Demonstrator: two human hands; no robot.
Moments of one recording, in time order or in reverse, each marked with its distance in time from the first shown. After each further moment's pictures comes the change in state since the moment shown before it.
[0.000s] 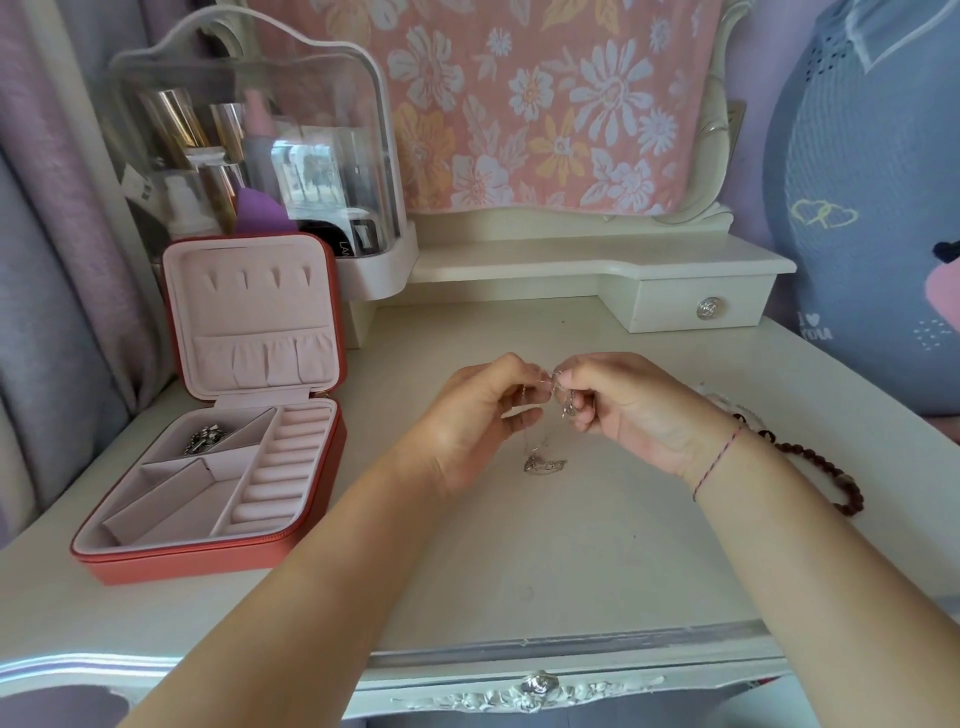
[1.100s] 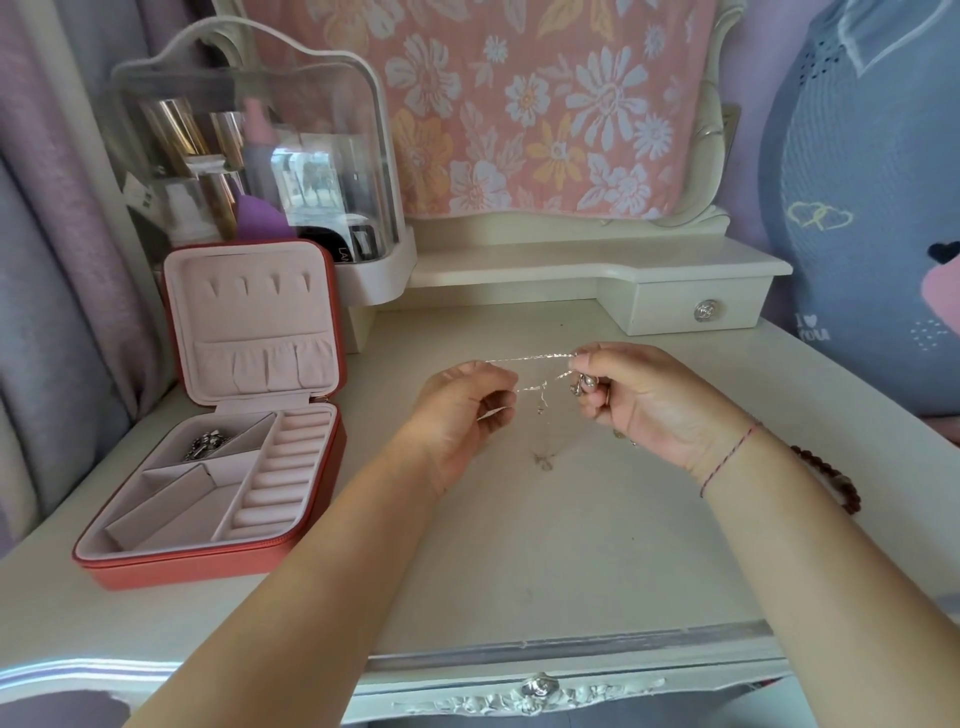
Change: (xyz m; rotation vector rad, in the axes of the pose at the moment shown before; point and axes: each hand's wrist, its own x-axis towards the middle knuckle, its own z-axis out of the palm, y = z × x) left_hand 0.010 -0.003 -0.011 -0.075 0.175 0.028; right_hand -0.001 -0.005 -0.012 0.161 0.085 -0.005
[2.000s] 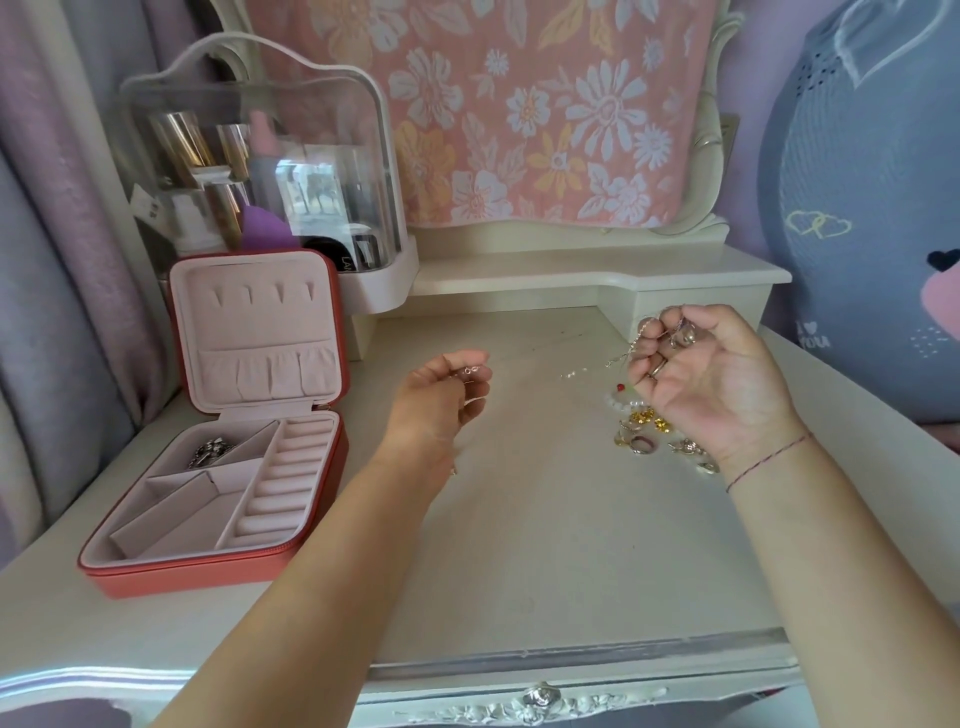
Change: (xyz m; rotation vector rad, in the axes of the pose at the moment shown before) left_hand -0.003 0.009 -0.006 0.078 0.270 0.116; right_hand 0.002 -0.011 -0.036 0.593 0.102 -0.118
